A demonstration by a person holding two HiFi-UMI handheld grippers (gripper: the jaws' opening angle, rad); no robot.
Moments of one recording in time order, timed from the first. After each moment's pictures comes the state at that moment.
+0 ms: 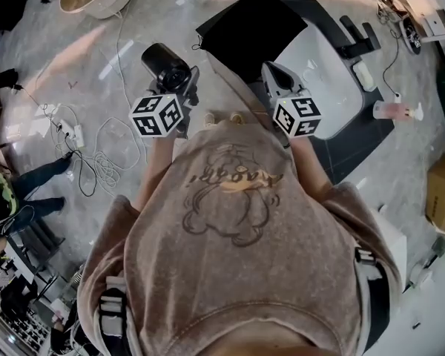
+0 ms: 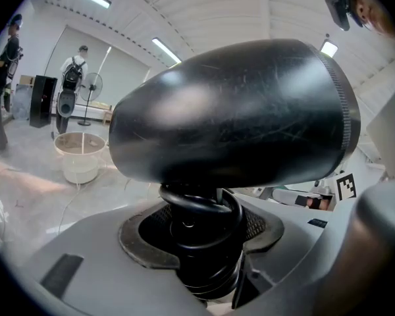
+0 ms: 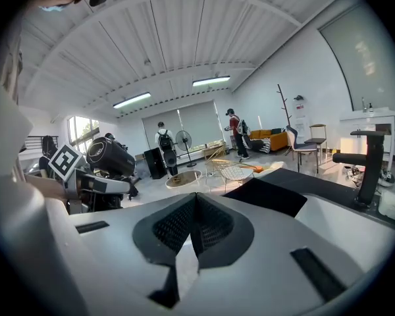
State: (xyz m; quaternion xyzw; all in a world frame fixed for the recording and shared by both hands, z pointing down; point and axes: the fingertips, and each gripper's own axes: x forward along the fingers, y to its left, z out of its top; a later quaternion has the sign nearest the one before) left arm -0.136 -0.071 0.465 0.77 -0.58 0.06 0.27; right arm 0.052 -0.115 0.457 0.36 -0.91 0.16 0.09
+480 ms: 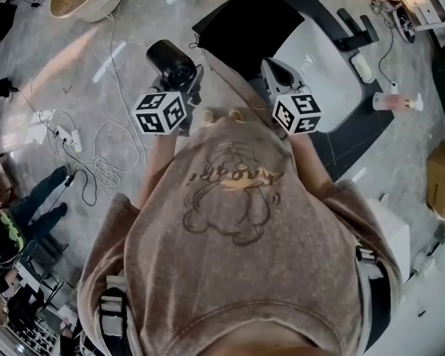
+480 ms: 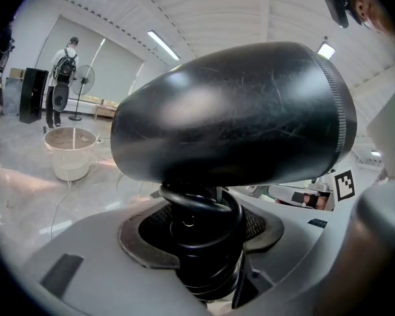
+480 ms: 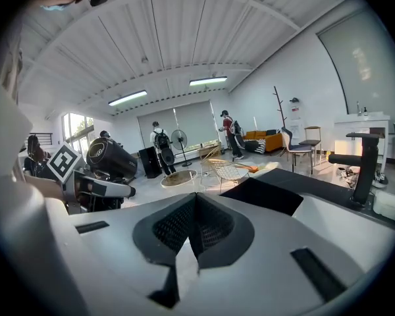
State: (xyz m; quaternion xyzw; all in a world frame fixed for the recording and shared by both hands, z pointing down) left arm -0.128 -0.077 0.476 0.79 -0.55 0.06 0.28; right arm 0.048 -0.114 0.458 0.39 -0.90 0.15 0.10
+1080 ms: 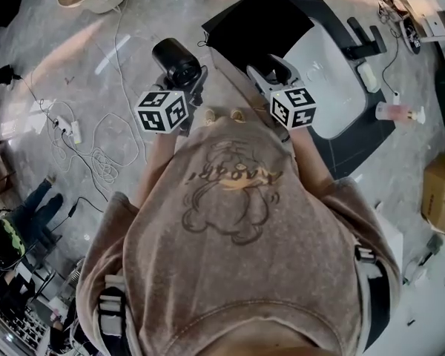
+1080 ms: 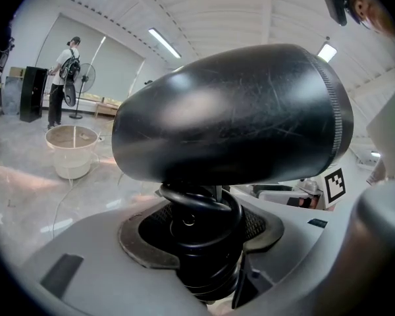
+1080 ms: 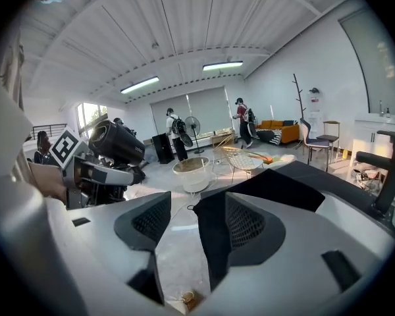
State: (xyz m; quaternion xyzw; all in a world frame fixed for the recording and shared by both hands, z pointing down) left arm -0.139 -0.072 0.481 0.78 -0.55 0.07 0.29; right arm 0.007 -0.116 0.481 0.32 -0.92 0.15 0.16
